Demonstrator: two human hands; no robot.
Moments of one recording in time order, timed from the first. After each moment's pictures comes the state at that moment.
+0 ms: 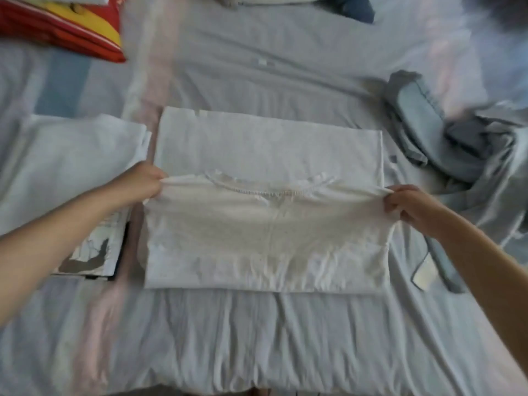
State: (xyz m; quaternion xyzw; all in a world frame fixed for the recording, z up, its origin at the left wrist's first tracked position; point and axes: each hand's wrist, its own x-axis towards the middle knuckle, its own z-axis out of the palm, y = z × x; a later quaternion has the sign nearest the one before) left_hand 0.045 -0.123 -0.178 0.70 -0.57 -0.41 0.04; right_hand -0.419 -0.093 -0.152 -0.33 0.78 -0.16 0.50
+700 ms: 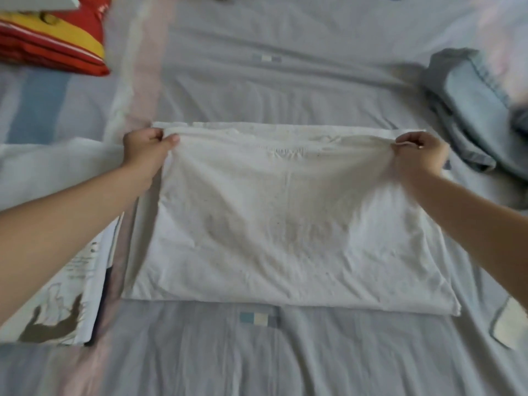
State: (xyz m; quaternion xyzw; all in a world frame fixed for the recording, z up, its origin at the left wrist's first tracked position) left_hand 0.033 -0.259 -0.269 0.73 -0.43 -0.36 0.38; right_hand -0.405 -0.236 -0.264 -0.34 0.81 -0.41 0.25
